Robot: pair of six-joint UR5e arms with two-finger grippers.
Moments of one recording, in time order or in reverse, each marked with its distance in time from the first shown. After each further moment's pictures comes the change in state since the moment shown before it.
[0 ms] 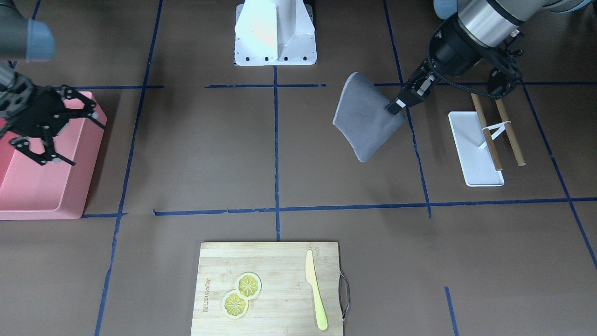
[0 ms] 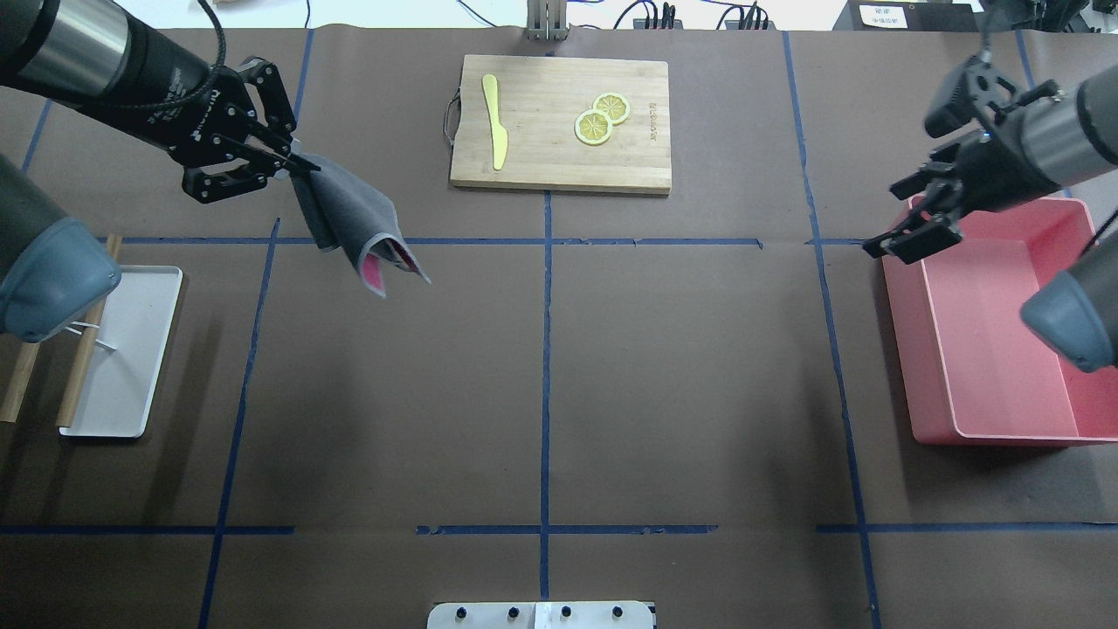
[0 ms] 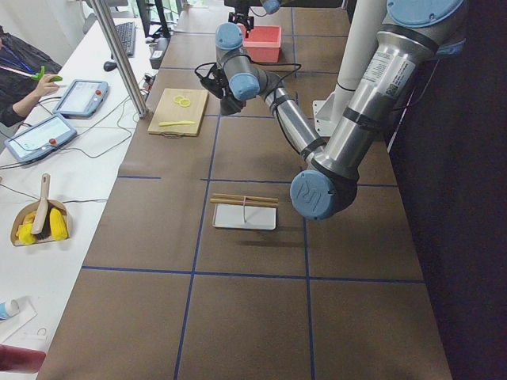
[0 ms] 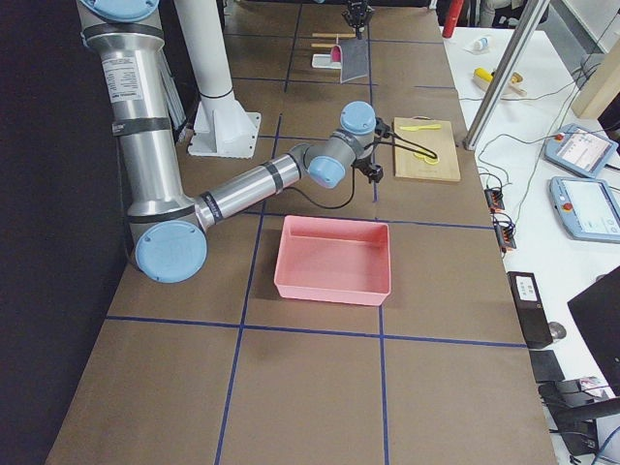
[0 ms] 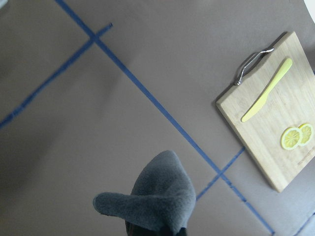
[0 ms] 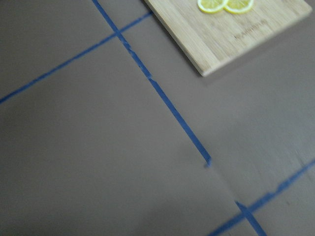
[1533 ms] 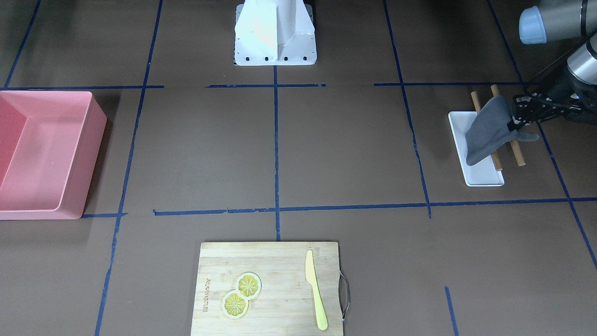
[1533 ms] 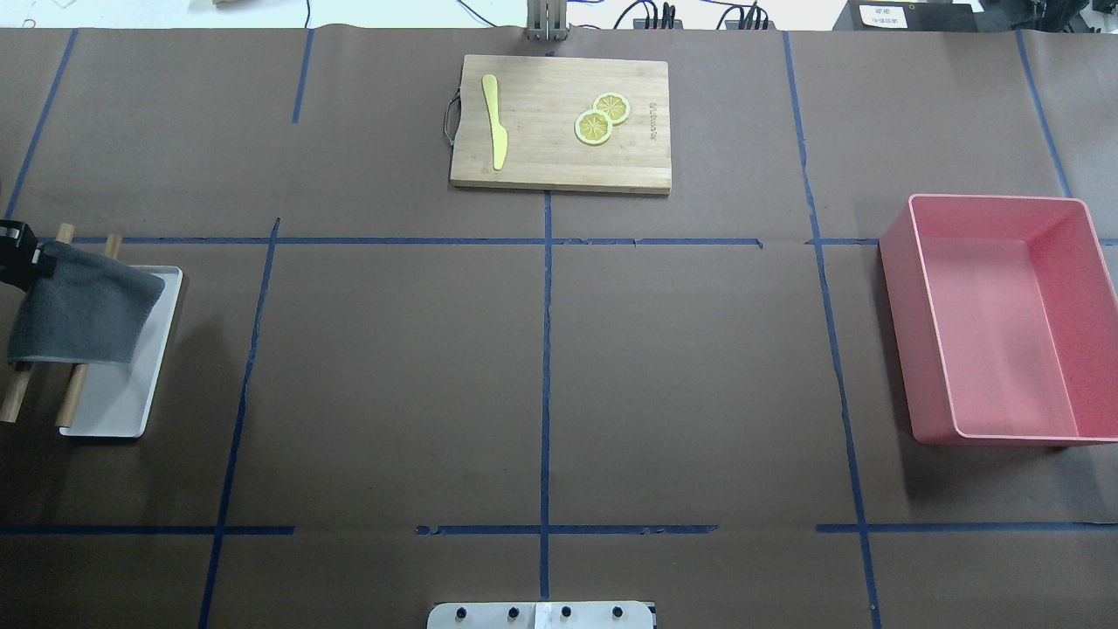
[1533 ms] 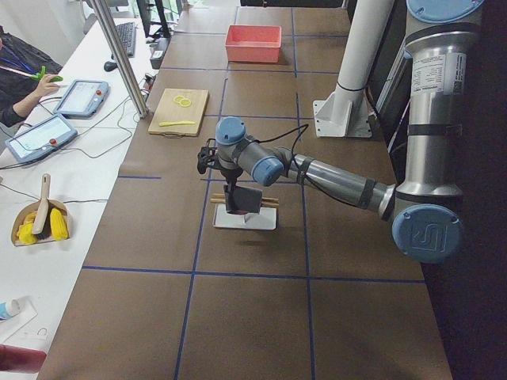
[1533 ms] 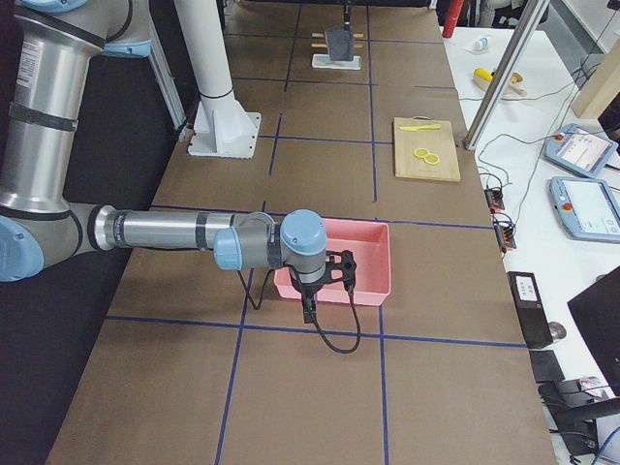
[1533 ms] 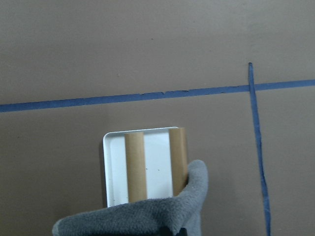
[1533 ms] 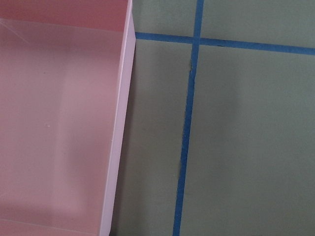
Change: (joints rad) left arm -0.181 0.502 0.055 -0.047 -0.018 1.522; right arm 0.485 -0.484 0.003 -0.330 0.004 0.020
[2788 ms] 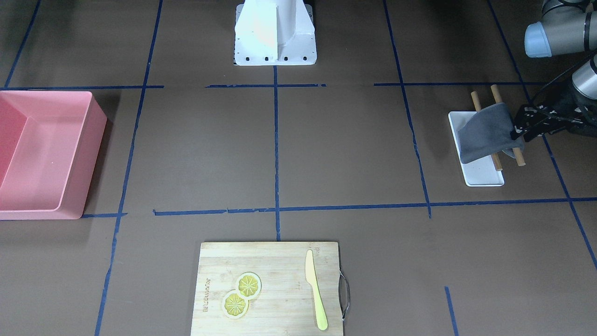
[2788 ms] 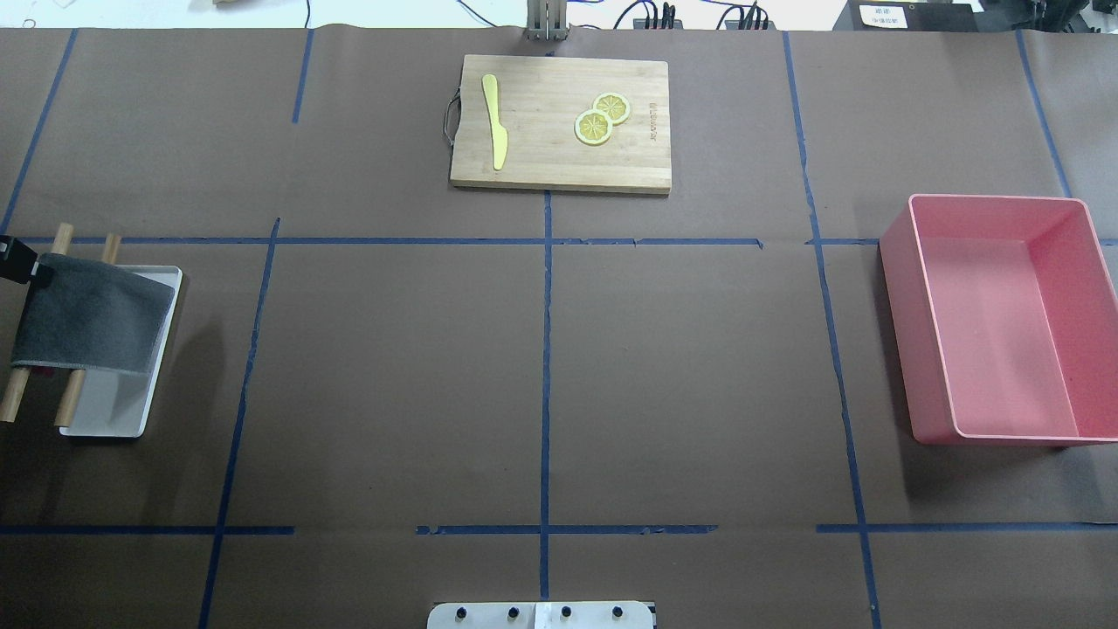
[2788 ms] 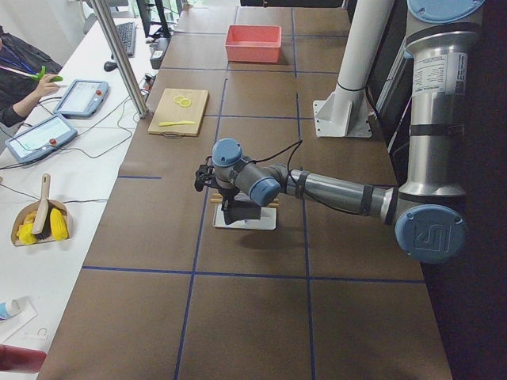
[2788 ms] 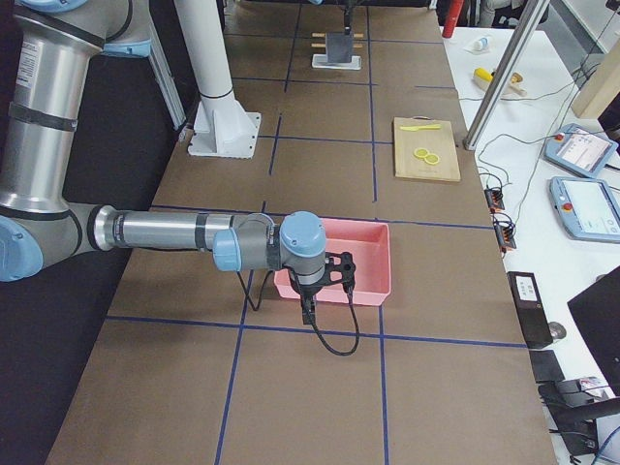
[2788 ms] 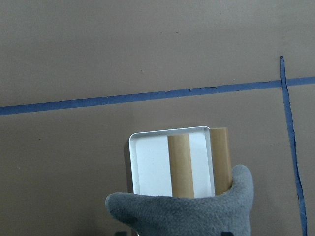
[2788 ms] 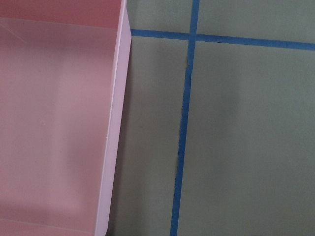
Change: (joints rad) left arm -0.006 0.022 0.155 -0.139 0.011 0.123; right arm 0.017 -0.010 -0.012 -0.016 0.000 0.000
